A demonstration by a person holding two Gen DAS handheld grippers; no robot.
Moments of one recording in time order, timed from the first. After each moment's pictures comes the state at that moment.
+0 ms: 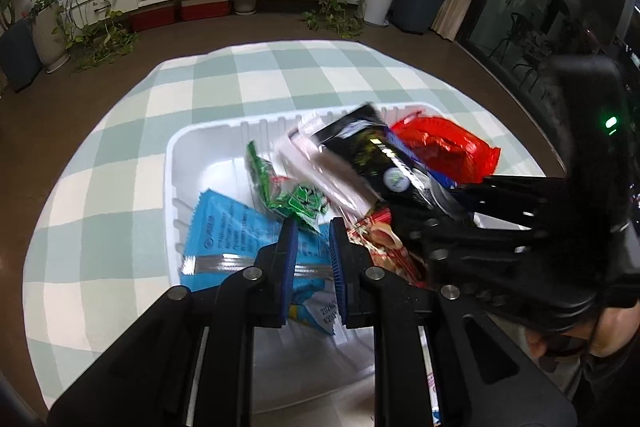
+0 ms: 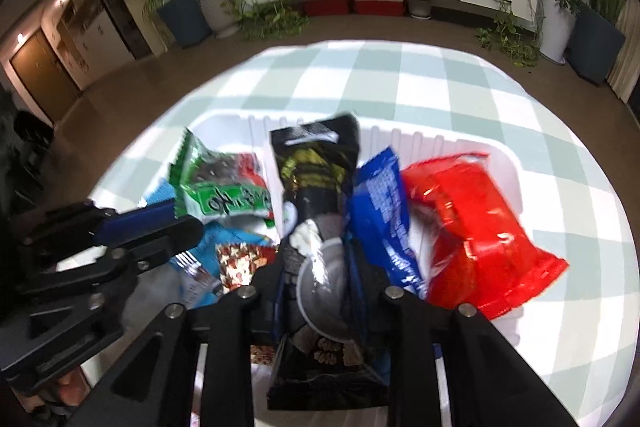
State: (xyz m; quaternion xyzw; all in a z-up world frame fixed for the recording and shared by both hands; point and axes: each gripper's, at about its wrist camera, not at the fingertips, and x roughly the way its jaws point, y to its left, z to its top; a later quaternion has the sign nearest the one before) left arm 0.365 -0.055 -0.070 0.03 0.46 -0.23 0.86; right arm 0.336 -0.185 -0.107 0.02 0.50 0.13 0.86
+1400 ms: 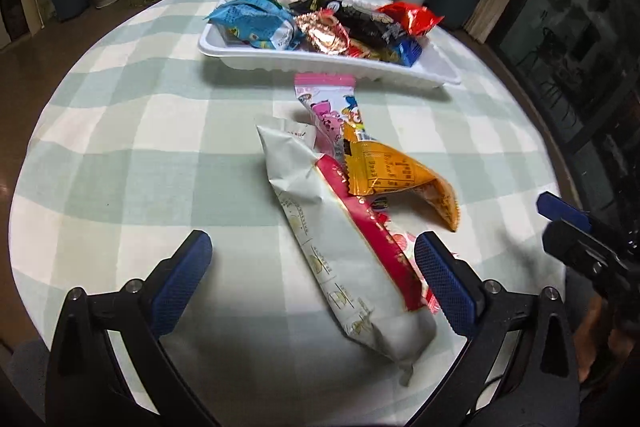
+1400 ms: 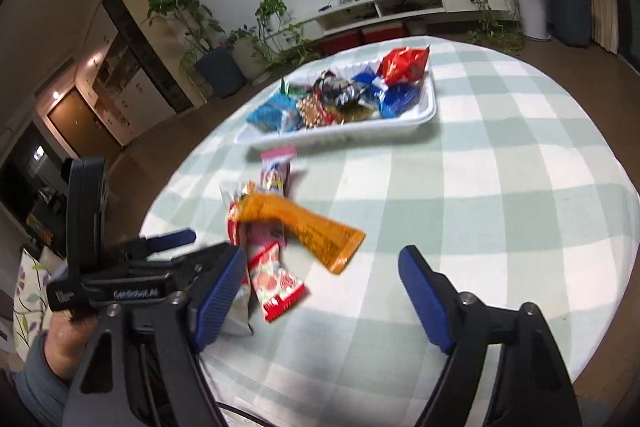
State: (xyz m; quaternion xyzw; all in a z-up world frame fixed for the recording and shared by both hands) left arm 0.120 -0.035 -0.088 -0.02 0.50 -0.15 0.86; right arm 0.064 -0.247 -0.071 0.14 0.41 0.18 0.88
